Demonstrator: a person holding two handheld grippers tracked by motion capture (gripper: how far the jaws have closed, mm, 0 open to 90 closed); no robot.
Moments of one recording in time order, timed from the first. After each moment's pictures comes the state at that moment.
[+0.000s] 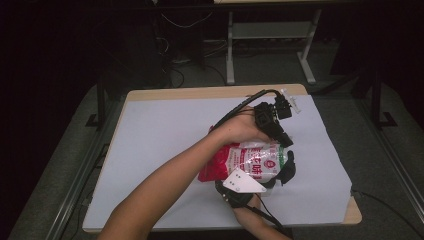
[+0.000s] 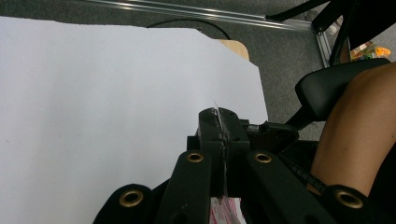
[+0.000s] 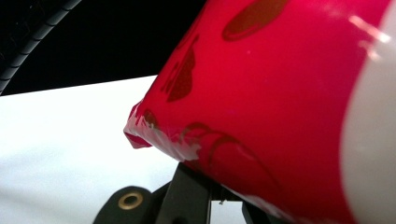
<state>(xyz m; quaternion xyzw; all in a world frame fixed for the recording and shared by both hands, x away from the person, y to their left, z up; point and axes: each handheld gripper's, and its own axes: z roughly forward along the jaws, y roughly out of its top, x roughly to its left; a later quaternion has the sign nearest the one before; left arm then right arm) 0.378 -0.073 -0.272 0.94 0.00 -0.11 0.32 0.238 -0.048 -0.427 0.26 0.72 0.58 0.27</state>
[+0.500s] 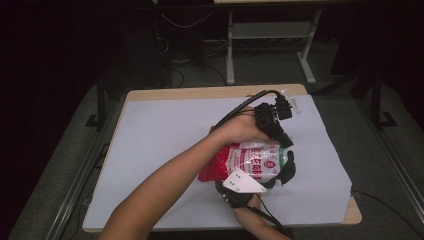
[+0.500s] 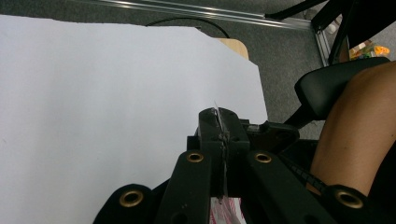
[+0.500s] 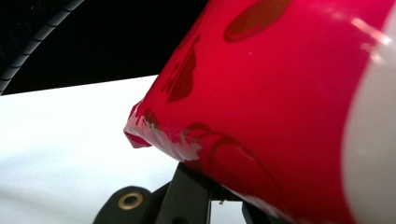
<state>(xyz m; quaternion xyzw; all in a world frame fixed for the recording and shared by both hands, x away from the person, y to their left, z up) 0.379 -0.074 -0.273 0.94 0.00 -0.11 0.32 0.238 -0.048 -0.427 0.26 0.72 0.58 0.27</state>
